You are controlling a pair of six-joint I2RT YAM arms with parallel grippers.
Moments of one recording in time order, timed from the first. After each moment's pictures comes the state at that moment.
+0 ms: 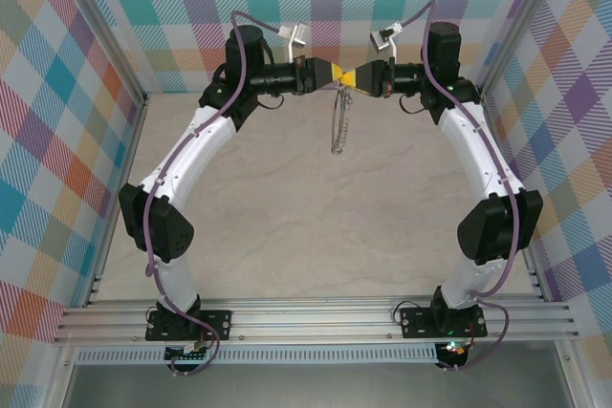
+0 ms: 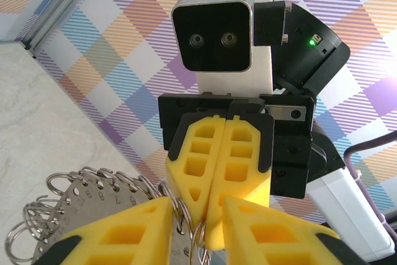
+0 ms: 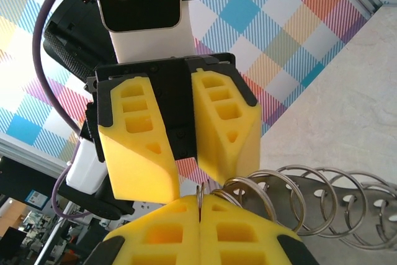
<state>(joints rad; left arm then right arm) -0.46 1.85 1.97 -0.21 0.91 -0.76 0.21 1.74 1.81 -0.31 -1.31 0.65</state>
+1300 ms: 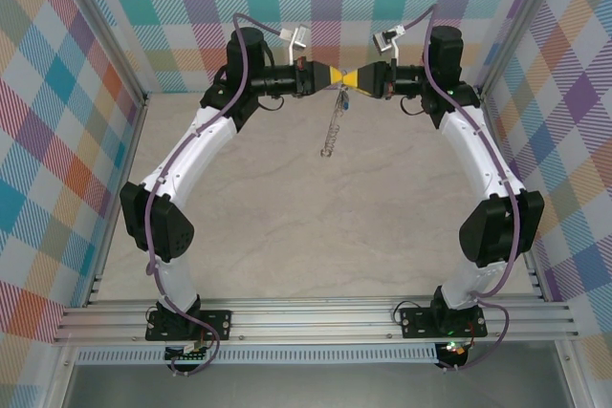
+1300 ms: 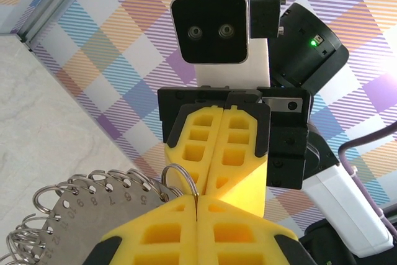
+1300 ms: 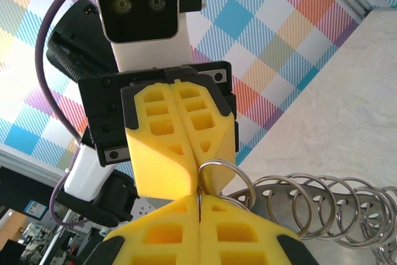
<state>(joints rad) -0.46 1.86 1.95 -0.19 0.92 -0.76 0.20 1.72 1.74 -0.21 -1.29 0.72</state>
